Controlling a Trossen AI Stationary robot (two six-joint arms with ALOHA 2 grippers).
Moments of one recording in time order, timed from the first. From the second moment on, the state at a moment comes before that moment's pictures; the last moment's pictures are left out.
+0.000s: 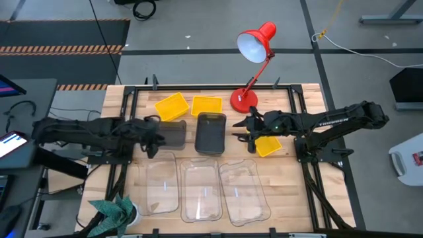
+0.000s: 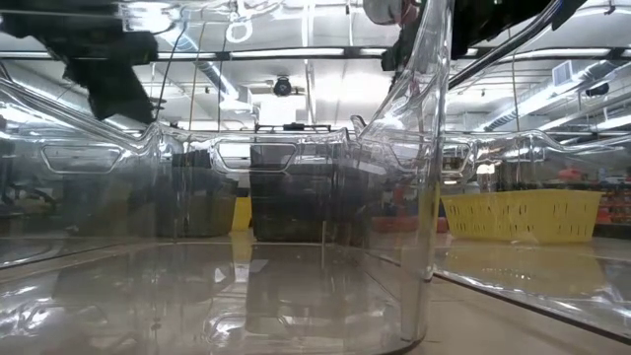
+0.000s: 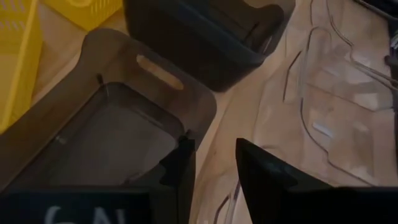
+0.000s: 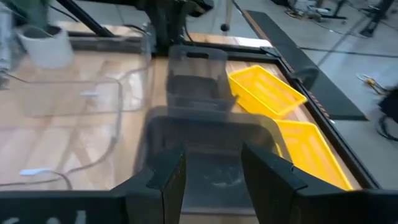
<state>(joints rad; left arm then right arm) 0.00 0.71 0.57 -0.60 -0.09 -0.51 0.03 1.12 0.73 0.00 0.19 -0.07</state>
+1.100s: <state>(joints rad) 0.05 1.54 1.13 -0.84 -0.19 -0.72 0.03 0.82 0.54 -0.04 0.34 -0.06</state>
